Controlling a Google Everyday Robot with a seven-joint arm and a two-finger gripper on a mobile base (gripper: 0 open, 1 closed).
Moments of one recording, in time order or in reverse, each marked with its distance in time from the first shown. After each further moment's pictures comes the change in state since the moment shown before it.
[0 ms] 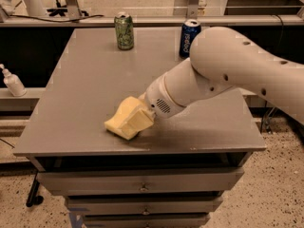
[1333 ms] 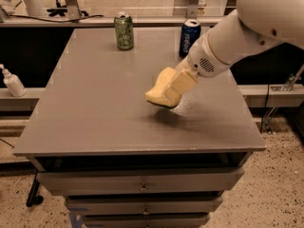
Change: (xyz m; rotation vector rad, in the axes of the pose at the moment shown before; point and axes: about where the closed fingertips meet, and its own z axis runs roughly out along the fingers) arm 0.009 -0.100 -0.111 0.276 0.099 -0.043
